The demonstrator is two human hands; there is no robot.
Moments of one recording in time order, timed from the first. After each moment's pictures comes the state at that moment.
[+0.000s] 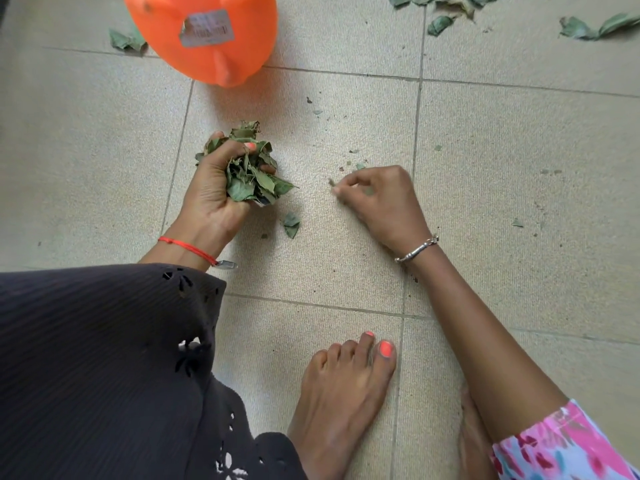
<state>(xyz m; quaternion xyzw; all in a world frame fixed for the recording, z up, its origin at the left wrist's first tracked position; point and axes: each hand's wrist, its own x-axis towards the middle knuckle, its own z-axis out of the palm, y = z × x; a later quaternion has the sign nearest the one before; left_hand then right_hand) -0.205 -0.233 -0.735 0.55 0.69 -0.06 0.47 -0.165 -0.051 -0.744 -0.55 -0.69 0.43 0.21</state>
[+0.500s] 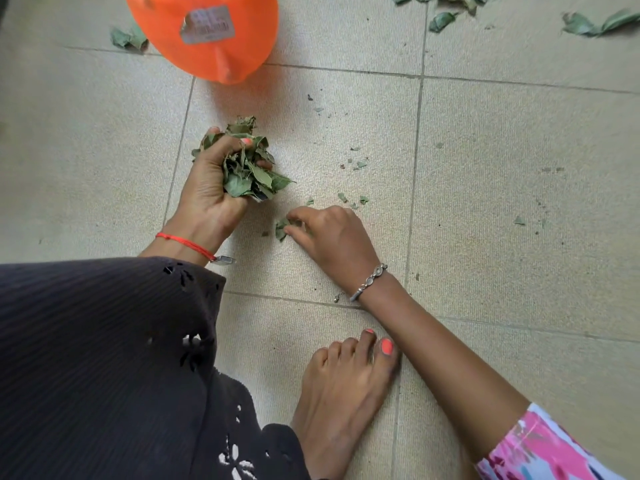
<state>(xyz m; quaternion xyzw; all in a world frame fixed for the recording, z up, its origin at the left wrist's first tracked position) -0.203 -0.237 -0.746 0.60 0.71 -0.06 0.38 -0.204 -0.095 -0.760 -0.43 -0.84 0.31 0.15</state>
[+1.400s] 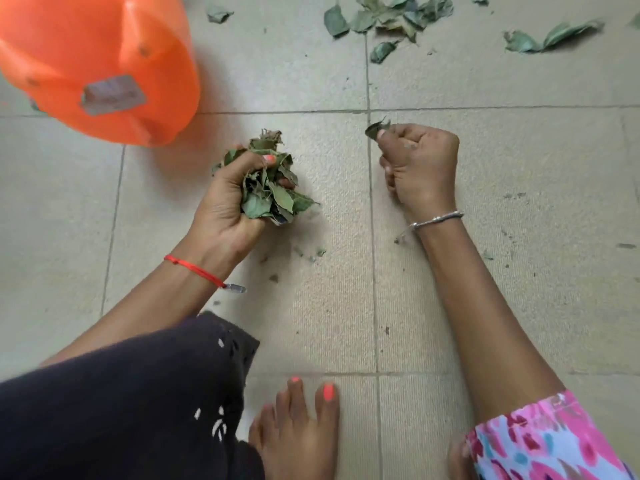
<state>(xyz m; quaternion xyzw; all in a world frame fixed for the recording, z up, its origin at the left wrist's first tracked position) -0.212 -0.198 -0.767 0.34 0.76 0.20 0.52 -0.117 0.035 -0.754 -0.60 -0.40 0.50 0.48</state>
